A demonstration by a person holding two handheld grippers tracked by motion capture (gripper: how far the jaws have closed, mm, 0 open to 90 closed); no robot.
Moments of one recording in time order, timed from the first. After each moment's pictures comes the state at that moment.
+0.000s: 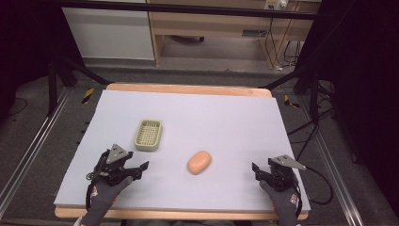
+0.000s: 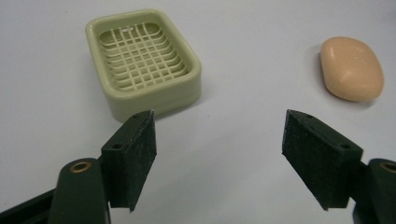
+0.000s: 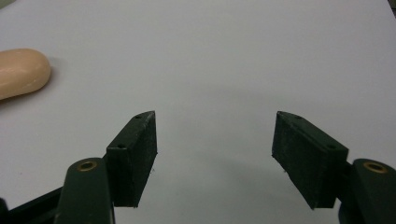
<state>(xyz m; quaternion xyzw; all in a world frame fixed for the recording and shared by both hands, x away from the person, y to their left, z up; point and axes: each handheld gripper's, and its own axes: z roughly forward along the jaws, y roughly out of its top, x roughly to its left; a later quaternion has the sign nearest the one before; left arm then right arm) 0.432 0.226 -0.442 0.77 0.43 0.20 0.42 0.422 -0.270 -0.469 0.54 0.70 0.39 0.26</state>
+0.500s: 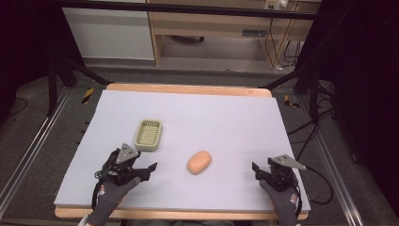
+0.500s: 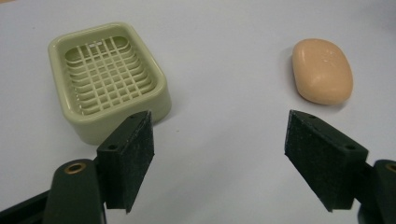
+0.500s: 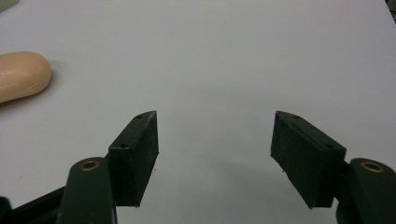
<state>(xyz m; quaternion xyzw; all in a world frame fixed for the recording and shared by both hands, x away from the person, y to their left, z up) 0.432 0.203 -0.435 0.79 0.40 0.20 0.41 0.422 -0.270 -0.469 0.54 0.70 0.39 0.27</state>
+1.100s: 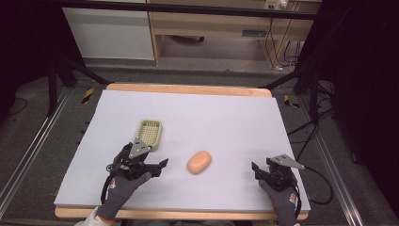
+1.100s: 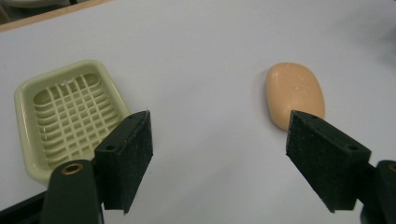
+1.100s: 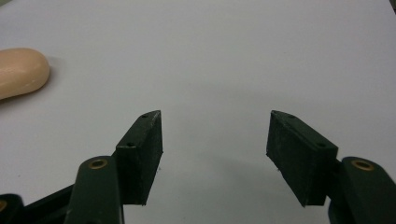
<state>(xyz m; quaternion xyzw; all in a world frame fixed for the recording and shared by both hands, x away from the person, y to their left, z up) 0.442 0.171 -0.416 0.80 0.37 0.20 0.42 0.424 -0.268 -0.470 0.54 0.70 0.39 0.27</state>
